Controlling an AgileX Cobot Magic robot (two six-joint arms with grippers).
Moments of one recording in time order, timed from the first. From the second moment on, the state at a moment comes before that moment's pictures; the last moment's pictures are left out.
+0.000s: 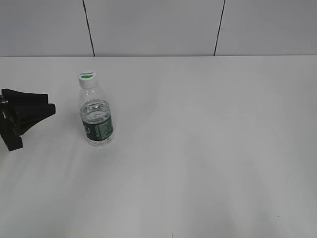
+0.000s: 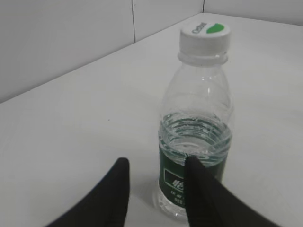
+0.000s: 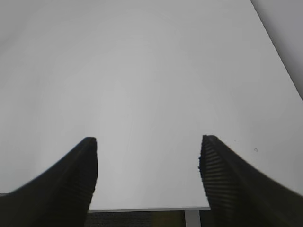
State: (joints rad) left arm 0.29 1.86 -0.56 1.33 -1.21 -0.34; right arm 0.09 -0.01 -0.51 -0.01 1.09 -0.07
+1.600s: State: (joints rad) left arm 0.16 2.11 -0.88 1.56 -1.21 -0.62; right arm 0.09 -0.01 -0.51 -0.01 1.09 -0.07
